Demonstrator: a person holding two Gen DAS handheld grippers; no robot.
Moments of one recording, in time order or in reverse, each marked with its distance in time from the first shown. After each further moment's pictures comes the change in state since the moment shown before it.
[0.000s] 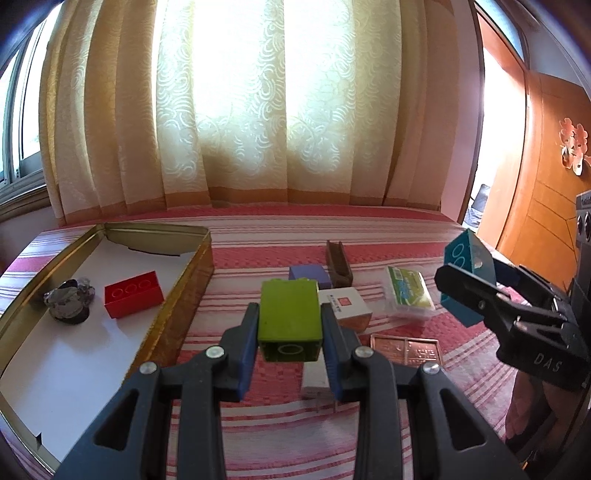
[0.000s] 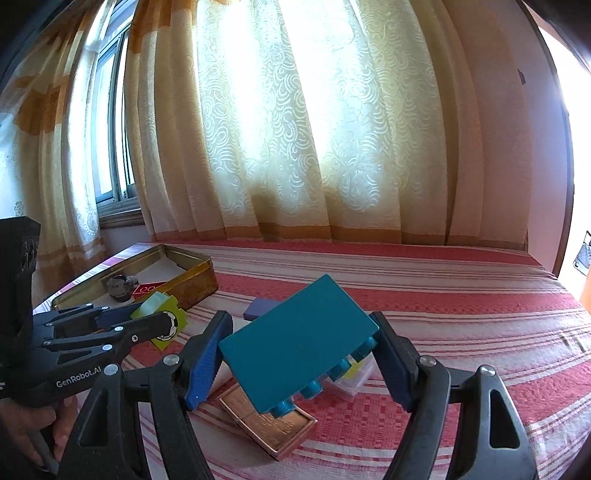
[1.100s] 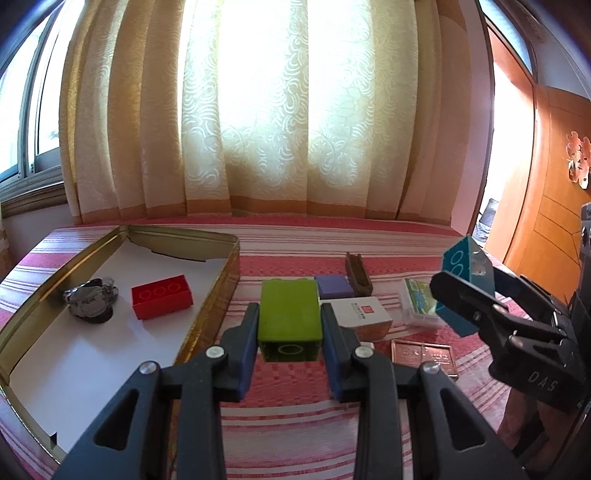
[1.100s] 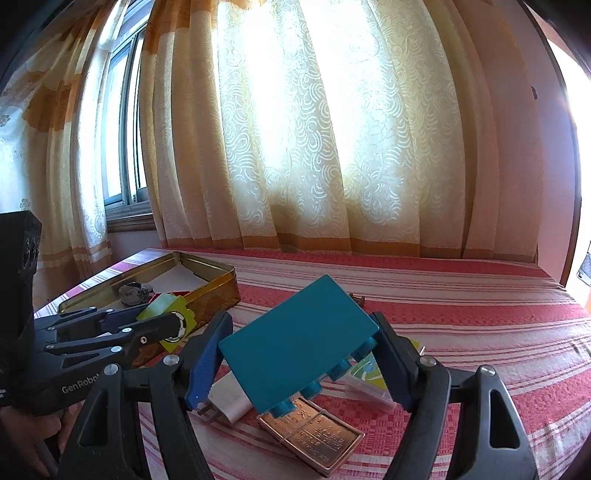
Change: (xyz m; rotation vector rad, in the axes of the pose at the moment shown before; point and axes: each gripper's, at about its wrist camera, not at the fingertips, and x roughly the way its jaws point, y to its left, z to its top) left arm -0.014 0.021 0.000 -0.038 -0.047 0.037; right arm 0.005 0.034 0.003 -0.018 -0.048 0.010
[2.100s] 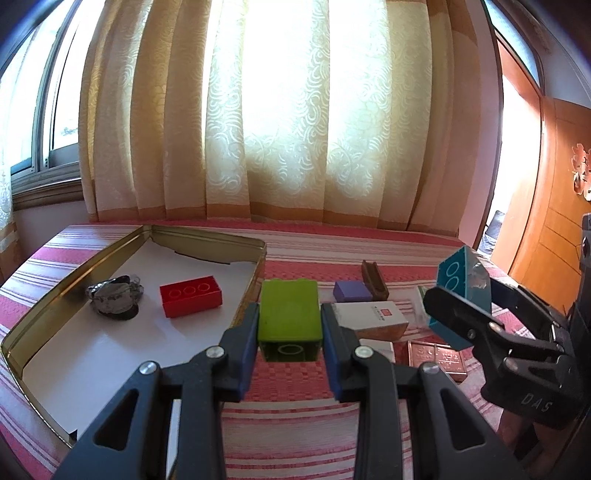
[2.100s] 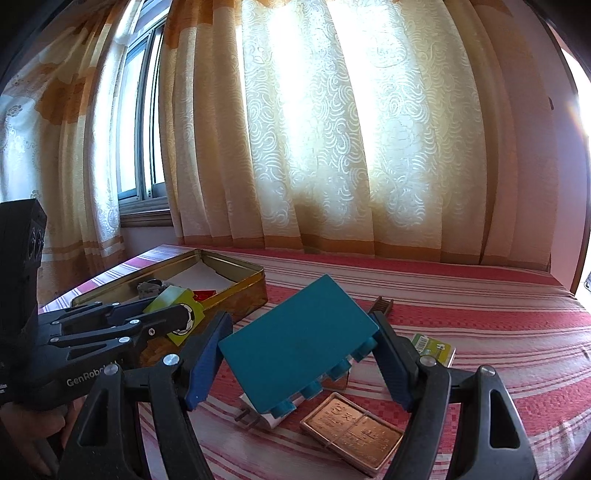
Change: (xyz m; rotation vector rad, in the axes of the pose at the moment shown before) left arm -0.015 0.020 -0.003 -0.031 -0.035 0.022; right arm 0.003 0.033 0.000 -0.033 -0.005 0.040
